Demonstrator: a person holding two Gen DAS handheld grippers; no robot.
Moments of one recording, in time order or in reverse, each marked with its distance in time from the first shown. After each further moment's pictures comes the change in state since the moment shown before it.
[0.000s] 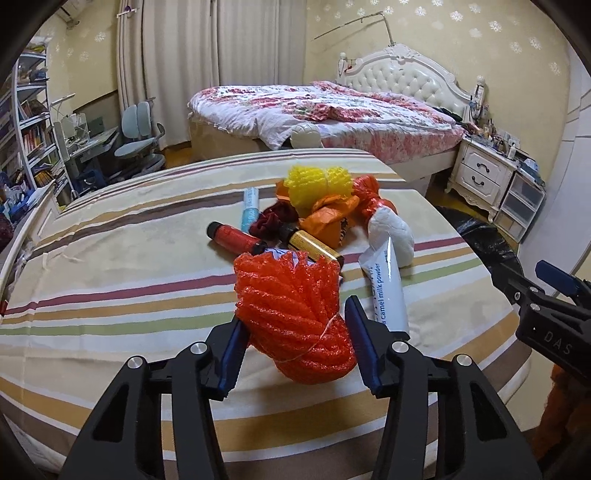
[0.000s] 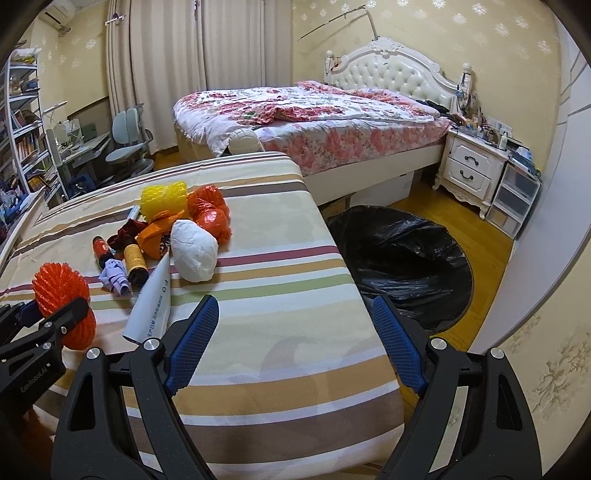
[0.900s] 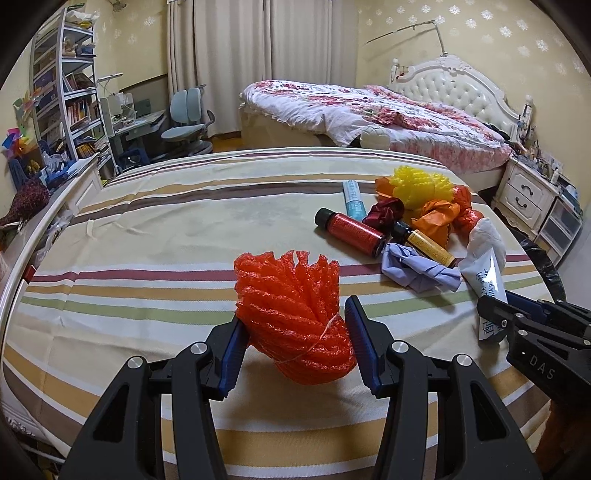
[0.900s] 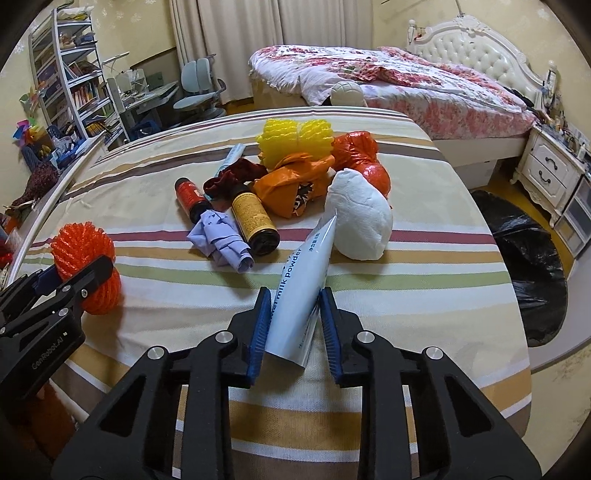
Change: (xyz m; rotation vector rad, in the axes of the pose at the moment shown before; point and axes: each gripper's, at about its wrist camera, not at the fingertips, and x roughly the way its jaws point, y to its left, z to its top) left arm 0.011 0.077 -0.012 -0.110 0.008 0.131; right arm 0.038 0.096 -0.005 -0.143 0.169 0.257
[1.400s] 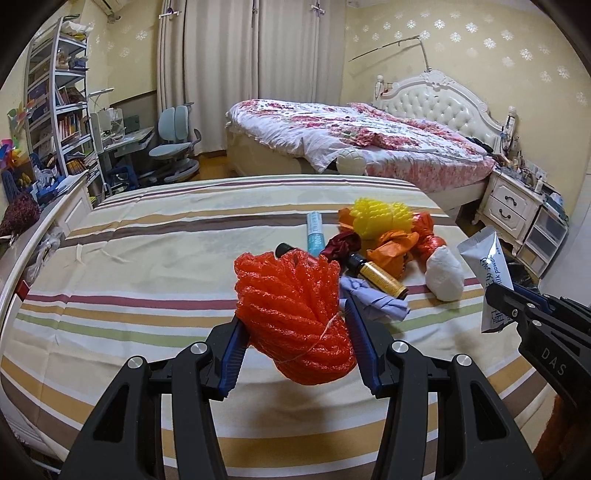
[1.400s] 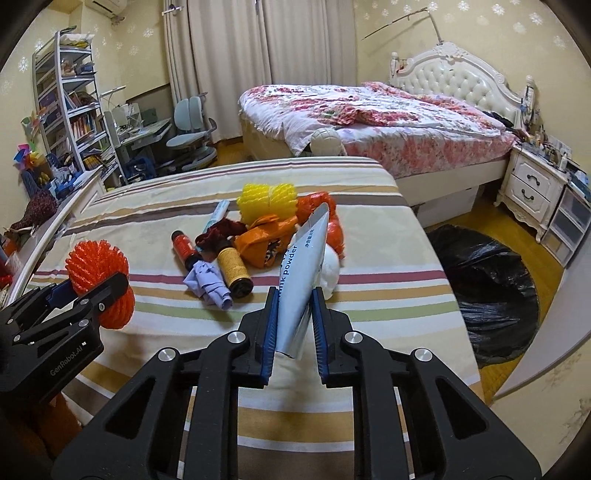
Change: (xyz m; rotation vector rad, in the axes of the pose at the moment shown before) left arm -0.024 -0.030 0.018 0.018 -0.079 -0.060; right arm -0.048 -0.026 0.011 0.030 -0.166 -0.049
